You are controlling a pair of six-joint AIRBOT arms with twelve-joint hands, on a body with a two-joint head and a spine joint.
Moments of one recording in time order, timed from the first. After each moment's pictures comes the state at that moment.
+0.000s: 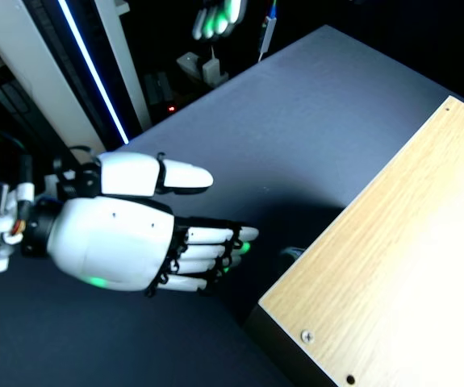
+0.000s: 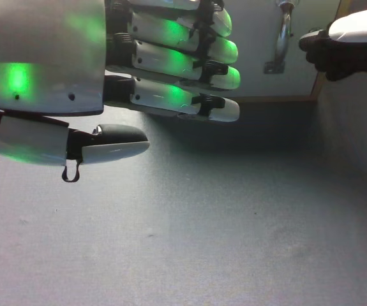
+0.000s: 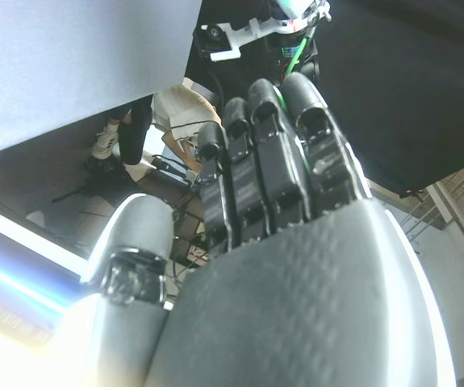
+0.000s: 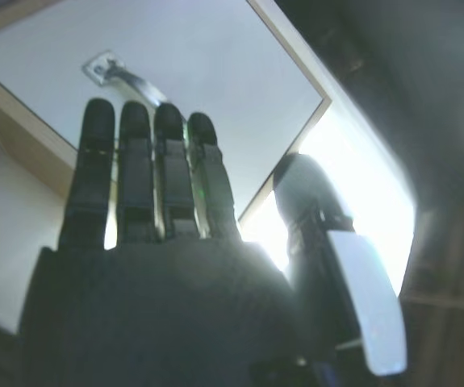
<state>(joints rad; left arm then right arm) -0.04 -0.77 1.07 1.54 -1.04 0.12 -0.34 -0.90 1.23 -0.92 0.23 1.16</state>
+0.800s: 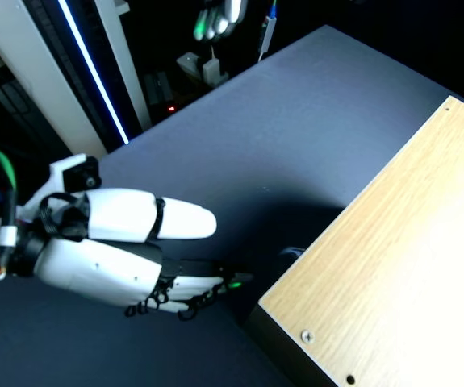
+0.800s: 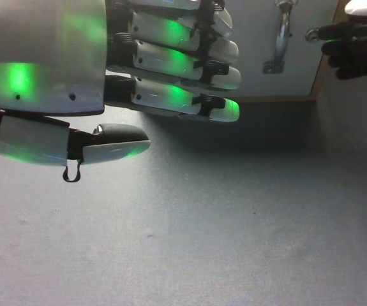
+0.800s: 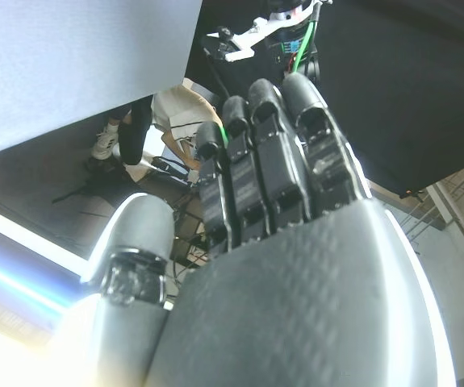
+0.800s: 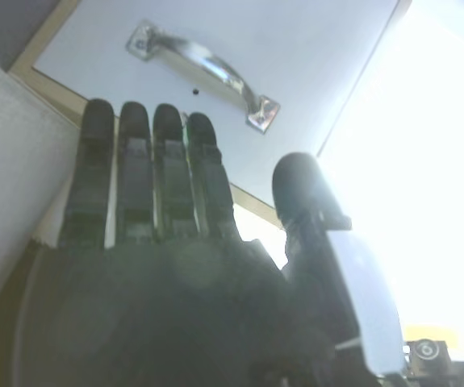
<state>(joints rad) -0.04 -0.77 1.07 1.54 -1.04 0.12 -0.33 -0.92 1.24 -0.91 0.10 1.43</state>
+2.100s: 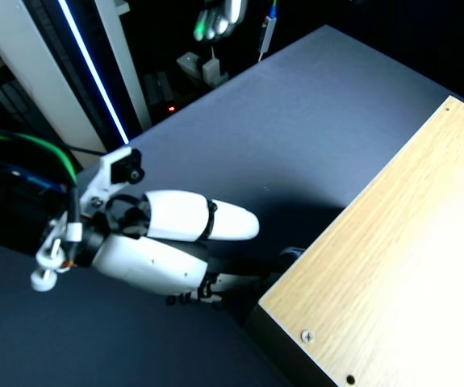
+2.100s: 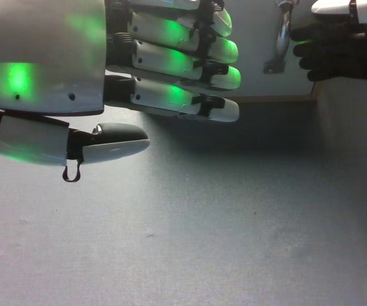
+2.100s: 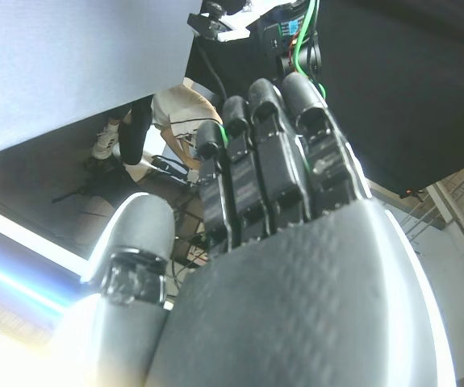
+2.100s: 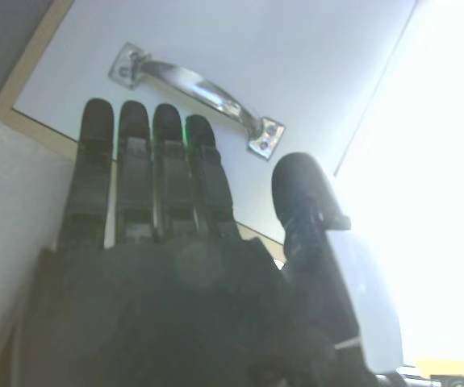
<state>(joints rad) -0.04 -0.77 1.07 1.54 -1.04 0.12 -0.29 -1.02 1.27 -0.87 0.02 1.43</state>
